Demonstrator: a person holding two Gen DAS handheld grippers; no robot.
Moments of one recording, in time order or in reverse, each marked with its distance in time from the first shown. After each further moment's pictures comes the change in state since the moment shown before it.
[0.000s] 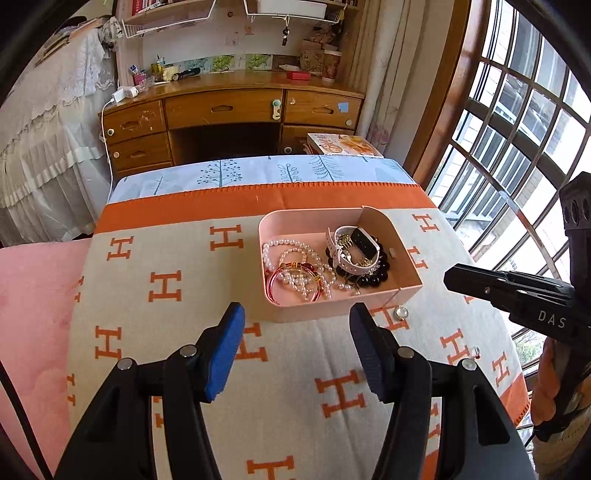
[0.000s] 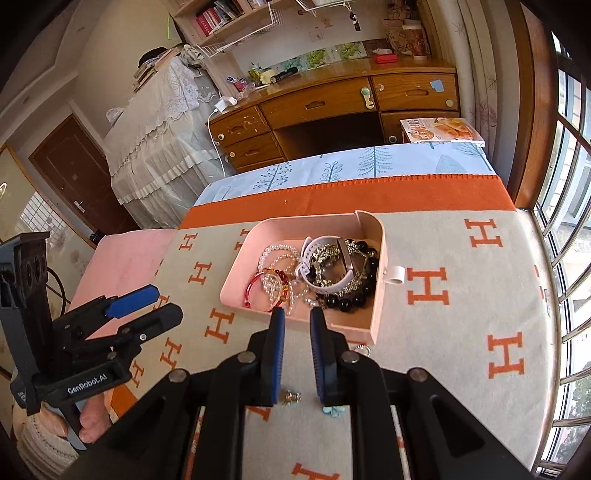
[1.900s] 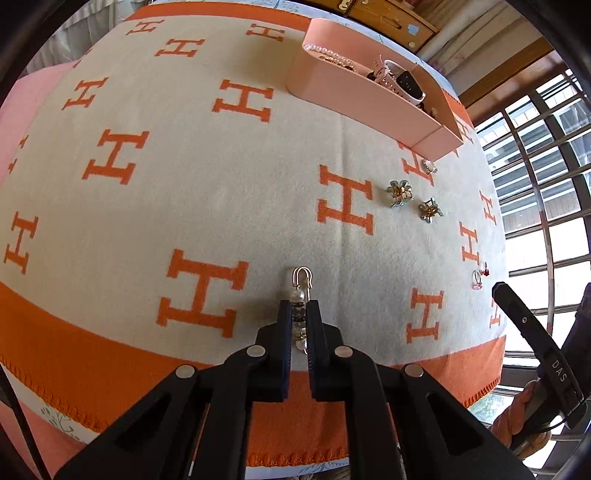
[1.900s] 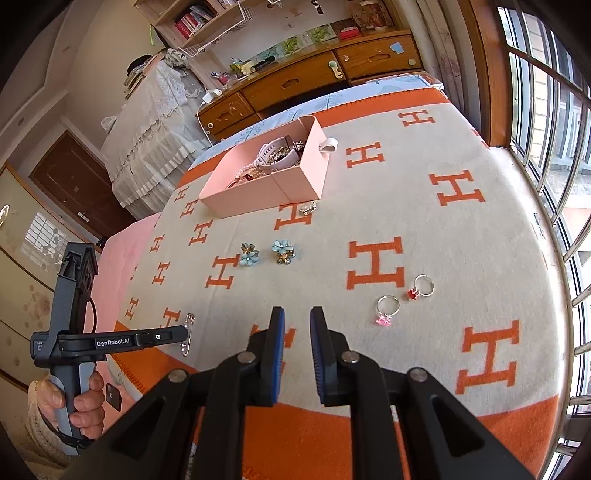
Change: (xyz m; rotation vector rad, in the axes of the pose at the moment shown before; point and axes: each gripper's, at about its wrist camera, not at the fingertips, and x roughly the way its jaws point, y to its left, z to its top) left arm 0.047 -0.010 -0.134 -0.373 0.390 -0.063; right arm -0.027 -0.051 -0.127 0.111 0.035 0.033
